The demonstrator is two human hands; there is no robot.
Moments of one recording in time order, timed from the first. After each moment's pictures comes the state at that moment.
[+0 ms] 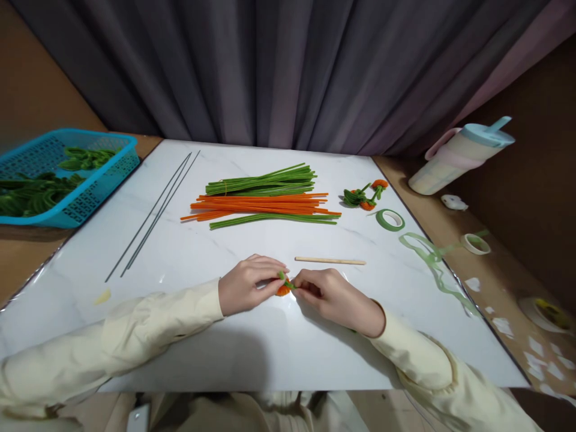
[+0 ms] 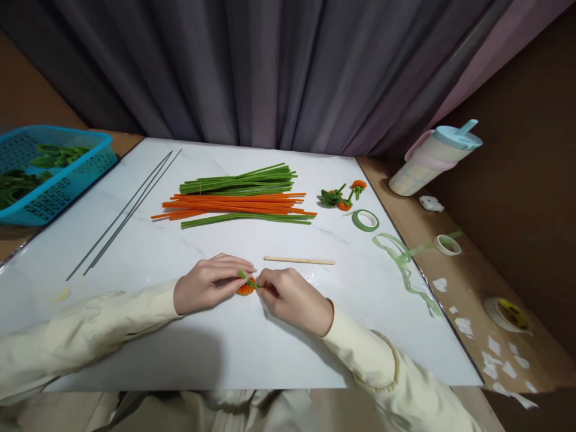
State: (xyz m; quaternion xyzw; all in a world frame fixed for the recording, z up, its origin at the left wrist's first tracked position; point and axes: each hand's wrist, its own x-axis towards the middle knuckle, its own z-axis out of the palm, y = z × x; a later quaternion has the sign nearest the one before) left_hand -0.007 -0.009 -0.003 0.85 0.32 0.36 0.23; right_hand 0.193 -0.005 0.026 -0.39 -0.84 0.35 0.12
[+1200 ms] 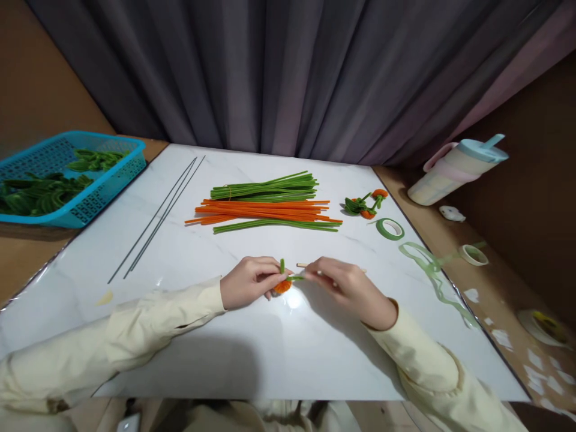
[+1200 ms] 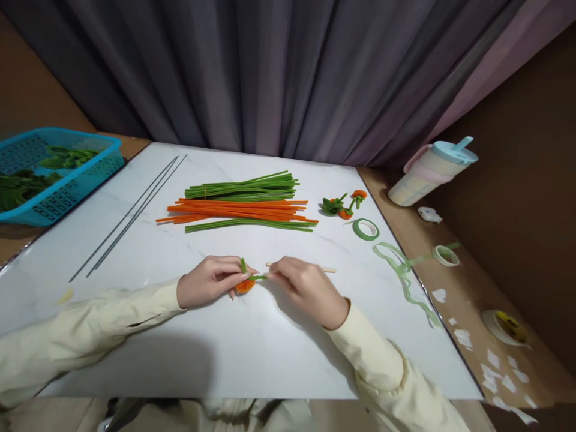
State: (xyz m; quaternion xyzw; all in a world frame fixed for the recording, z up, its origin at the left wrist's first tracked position) left_hand -0.008 -0.002 0.001 0.70 0.36 0.35 0.51; right_hand 0.213 0.015 0.034 -0.34 -0.90 0.22 0.19
